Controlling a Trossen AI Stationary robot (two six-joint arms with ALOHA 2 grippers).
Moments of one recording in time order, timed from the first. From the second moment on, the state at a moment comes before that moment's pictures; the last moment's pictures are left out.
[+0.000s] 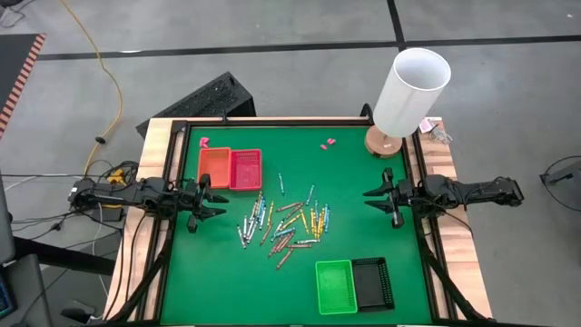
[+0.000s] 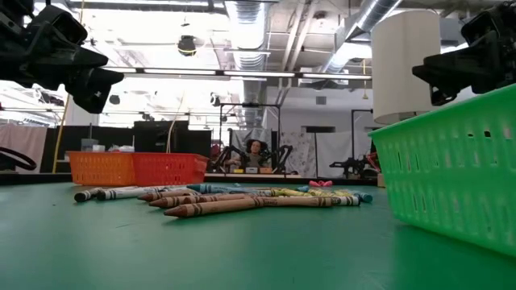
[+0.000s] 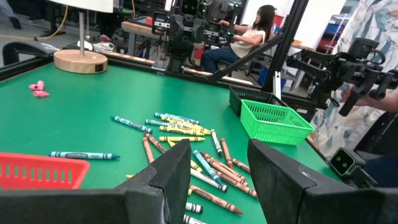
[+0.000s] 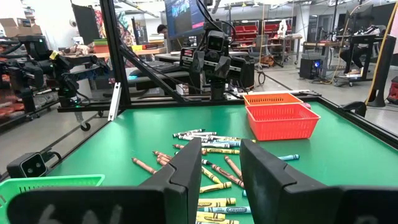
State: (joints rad) left arm -0.11 0.00 0.01 0.02 -0.01 -0.25; right arm 0.10 0.01 0.01 0.02 0.05 0.07
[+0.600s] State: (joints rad) left arm -0.11 0.00 0.01 0.05 -0.15 -0.43; right arm 0.08 0.01 0.01 0.03 0.08 0.08
